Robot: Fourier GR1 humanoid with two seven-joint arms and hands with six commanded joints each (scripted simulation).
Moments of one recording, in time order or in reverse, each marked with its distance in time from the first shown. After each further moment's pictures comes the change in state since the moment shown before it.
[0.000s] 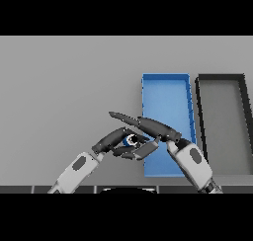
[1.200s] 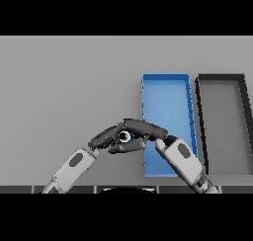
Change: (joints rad) left arm -0.039 0.049 0.033 0.014 -0.091 -0.080 -0.036; right arm -0.080 0.072 0.063 0.092 -0.040 0.030 -0.035
